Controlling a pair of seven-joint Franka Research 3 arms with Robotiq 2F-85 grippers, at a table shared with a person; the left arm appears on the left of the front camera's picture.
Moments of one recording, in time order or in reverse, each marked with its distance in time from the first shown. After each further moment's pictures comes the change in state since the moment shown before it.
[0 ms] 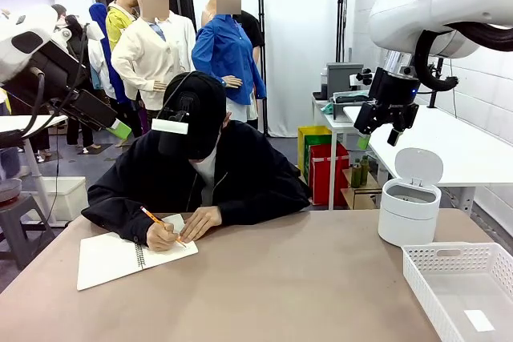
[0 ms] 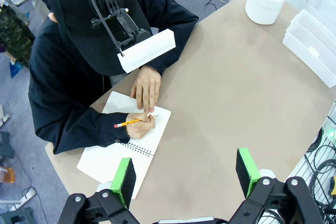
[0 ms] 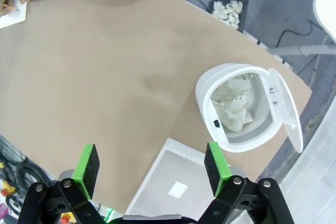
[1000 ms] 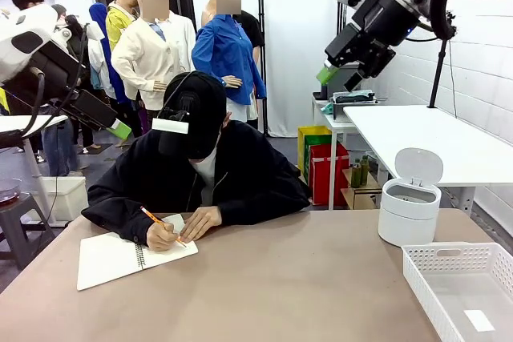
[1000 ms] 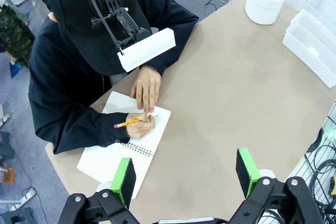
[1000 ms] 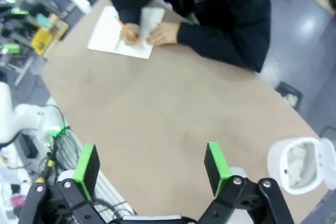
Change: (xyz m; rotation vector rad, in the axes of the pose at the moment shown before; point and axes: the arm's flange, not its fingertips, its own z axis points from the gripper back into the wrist) left arm 0.000 0.000 0.000 0.000 0.000 0.000; right arm -0.048 0.120 0.123 0.322 -0.350 0.239
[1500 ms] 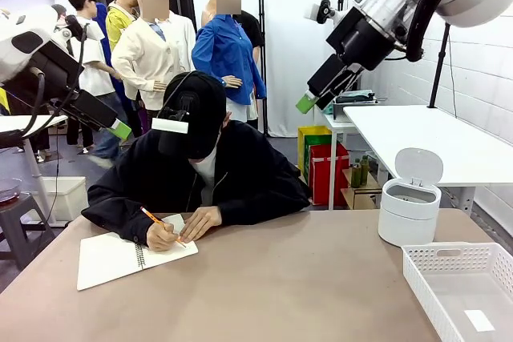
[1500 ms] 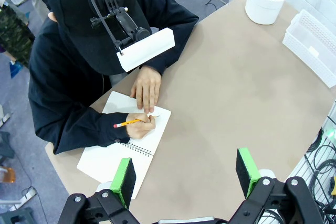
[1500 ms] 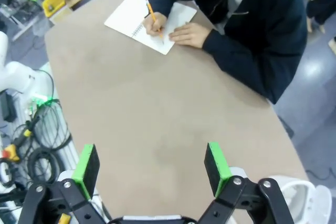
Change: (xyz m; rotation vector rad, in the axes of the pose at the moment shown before) left arm 0.000 0.000 0.000 0.000 0.000 0.000; right arm -0.018 0.029 -0.045 0.034 0.019 0.282
